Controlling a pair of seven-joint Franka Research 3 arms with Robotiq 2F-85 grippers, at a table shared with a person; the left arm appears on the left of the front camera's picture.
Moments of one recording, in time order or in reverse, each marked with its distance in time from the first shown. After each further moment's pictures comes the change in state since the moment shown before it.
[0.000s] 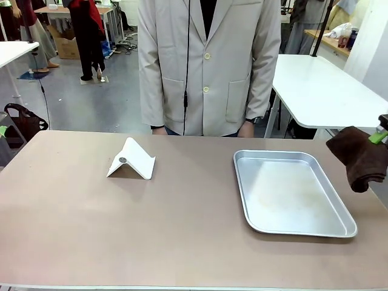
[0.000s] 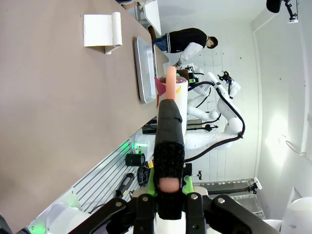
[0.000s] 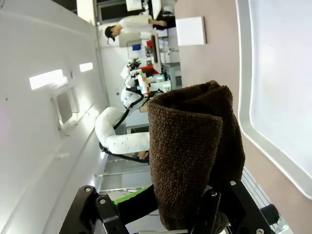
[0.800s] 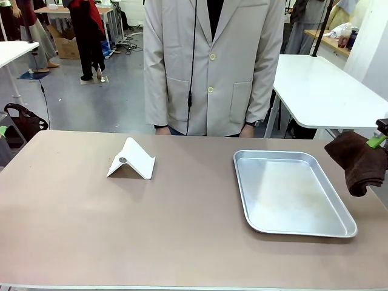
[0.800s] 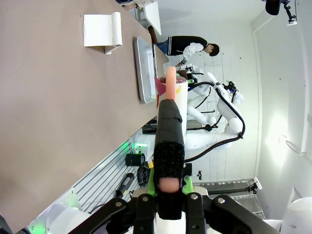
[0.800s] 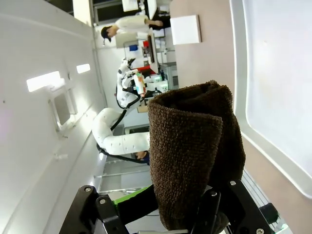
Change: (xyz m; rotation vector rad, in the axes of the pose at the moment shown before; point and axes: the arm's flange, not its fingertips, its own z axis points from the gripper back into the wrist) left arm 0.000 0.000 0.000 0.000 0.000 0.000; right arm 0.000 -0.005 -0.003 -0.013 0.000 -0.010
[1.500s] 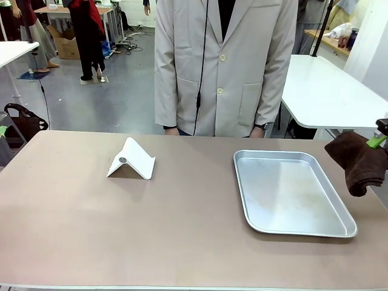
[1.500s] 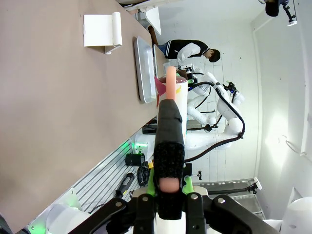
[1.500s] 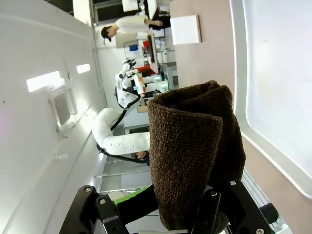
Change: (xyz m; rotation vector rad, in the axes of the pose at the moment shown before) left arm 0.000 0.000 0.000 0.000 0.000 0.000; right arm 0.000 0.000 0.000 0.000 0.000 0.000
